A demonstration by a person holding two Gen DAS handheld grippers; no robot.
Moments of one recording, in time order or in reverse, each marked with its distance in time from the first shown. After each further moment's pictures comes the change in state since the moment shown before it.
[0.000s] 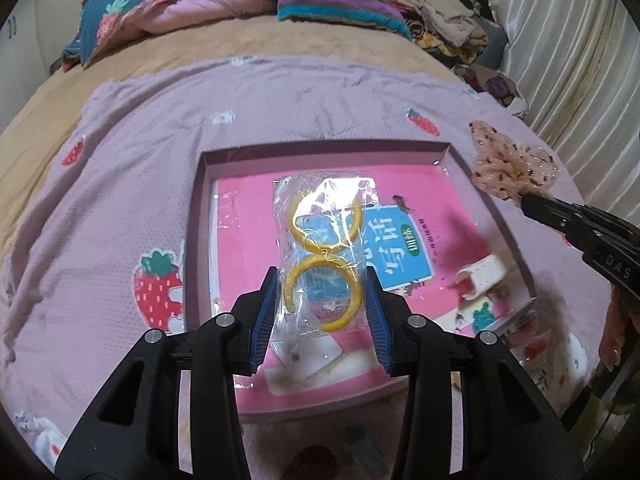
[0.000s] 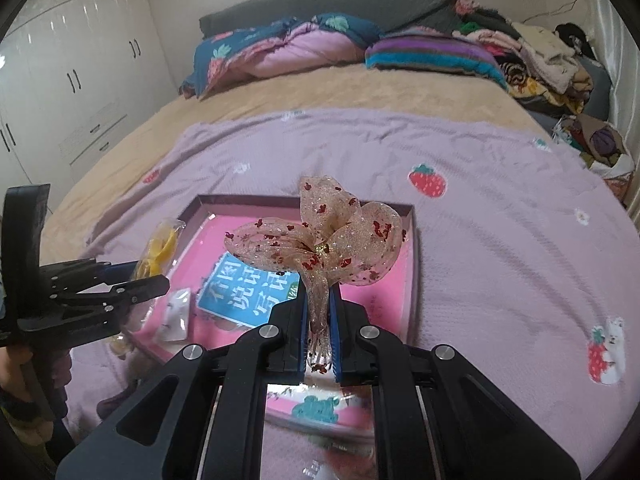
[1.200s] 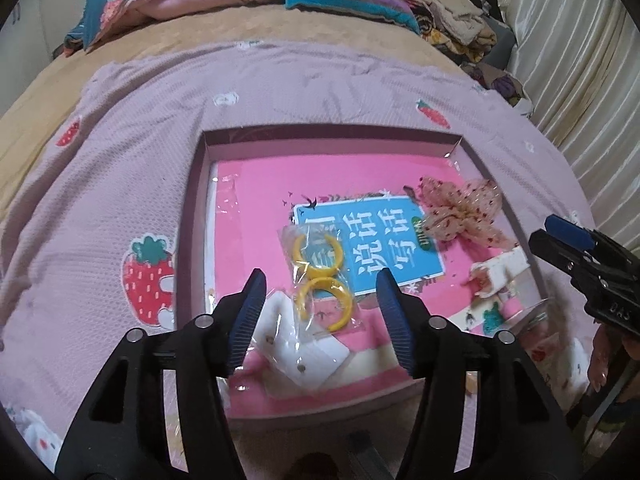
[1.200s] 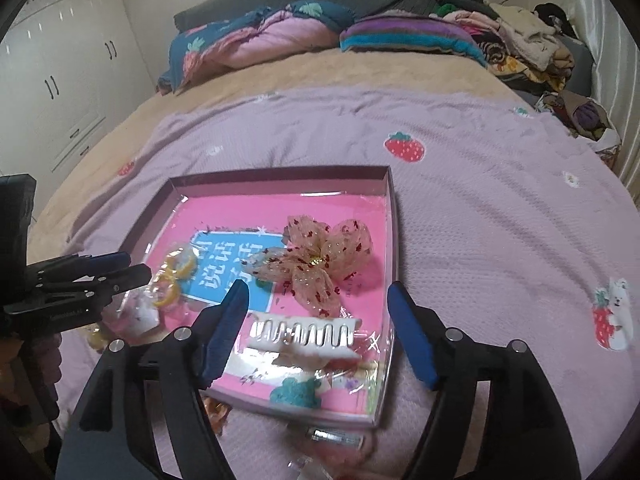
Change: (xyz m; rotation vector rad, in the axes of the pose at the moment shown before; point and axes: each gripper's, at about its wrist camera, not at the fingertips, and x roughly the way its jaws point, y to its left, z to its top) left arm 0.001 0.008 -0.006 -0.041 0.008 -0.006; right arm 0.000 -0.010 -0.025 0.061 0.016 -0.055
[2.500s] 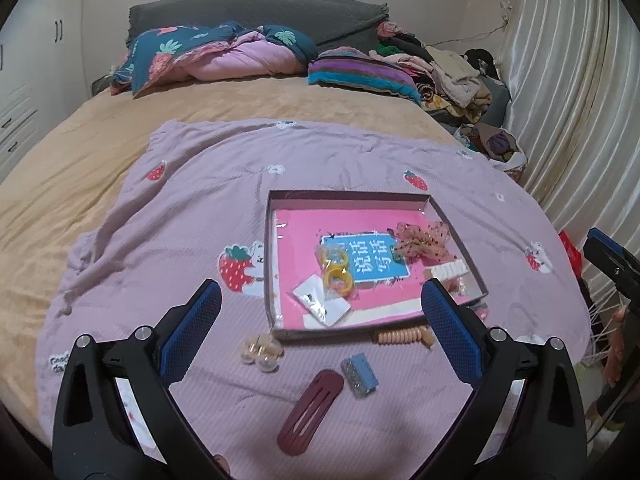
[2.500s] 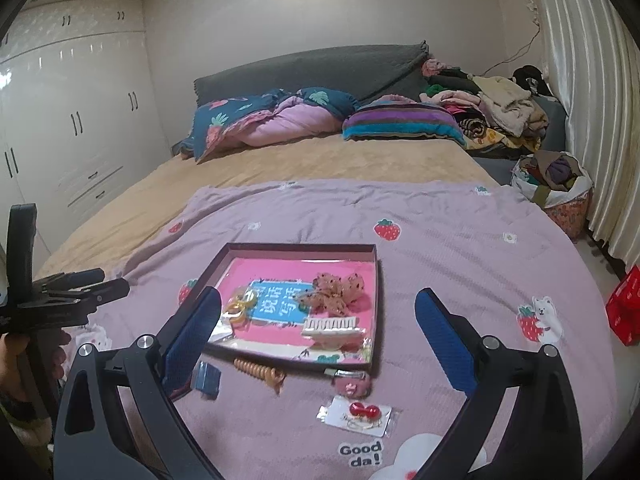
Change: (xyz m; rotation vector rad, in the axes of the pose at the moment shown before) left arm -0.149 0.000 -0.050 -0.027 -0.248 0.062; right arm -0.170 0.036 -0.032 -0.025 -0.277 -0.019
